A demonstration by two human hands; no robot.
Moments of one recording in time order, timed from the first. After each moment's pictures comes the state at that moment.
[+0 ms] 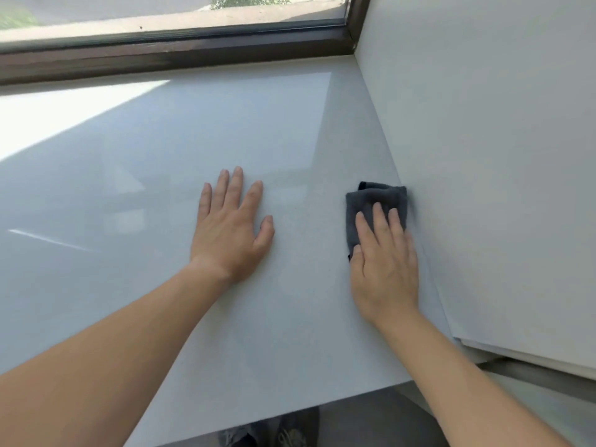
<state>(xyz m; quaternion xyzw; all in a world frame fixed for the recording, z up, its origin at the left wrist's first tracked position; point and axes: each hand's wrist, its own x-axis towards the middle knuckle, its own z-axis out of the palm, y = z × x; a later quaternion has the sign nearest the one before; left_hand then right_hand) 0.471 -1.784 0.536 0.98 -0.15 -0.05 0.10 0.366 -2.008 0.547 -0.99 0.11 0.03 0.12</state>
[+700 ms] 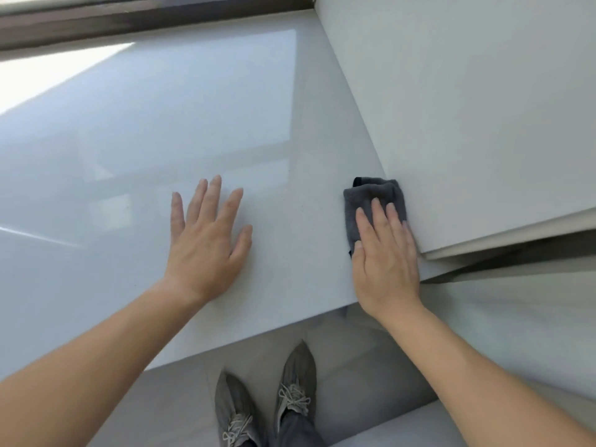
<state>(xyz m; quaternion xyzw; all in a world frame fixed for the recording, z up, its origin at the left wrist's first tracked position) 0.361 -1.766 0.561 0.97 -0.19 -0.07 0.13 0.261 -2.017 0.551 -0.98 0.14 0.03 0.10</state>
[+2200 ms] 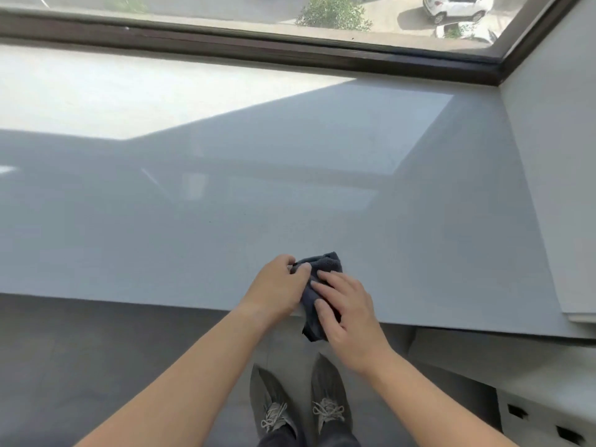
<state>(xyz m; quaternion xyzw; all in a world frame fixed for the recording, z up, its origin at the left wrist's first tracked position) 0.281 -1.574 0.598 0.79 0.20 -0.27 0.52 0.233 -1.738 0.585 -0.92 -0.10 0.13 0.37</state>
